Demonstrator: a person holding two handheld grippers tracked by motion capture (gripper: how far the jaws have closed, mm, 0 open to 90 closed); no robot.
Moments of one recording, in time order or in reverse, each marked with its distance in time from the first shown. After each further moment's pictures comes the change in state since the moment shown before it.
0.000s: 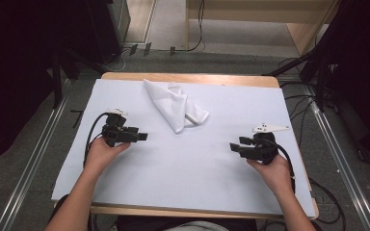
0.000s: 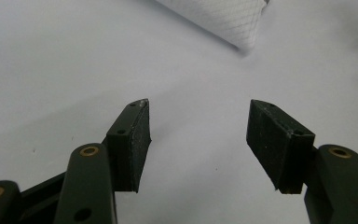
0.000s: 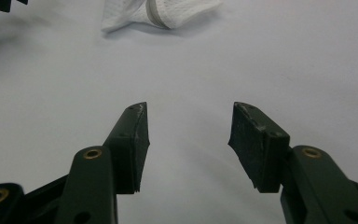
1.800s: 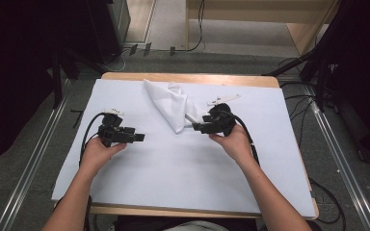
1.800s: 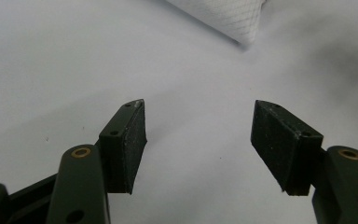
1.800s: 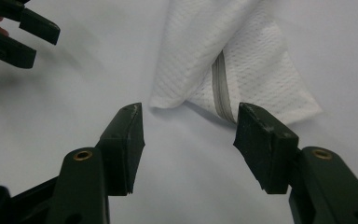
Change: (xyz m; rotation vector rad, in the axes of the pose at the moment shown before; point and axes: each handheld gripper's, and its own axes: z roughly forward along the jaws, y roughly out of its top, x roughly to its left) left arm 0.007 -0.003 -0.007 -0.002 -0.018 0.001; right arm 0.052 0.096 0.087 0.073 0.094 -0.113
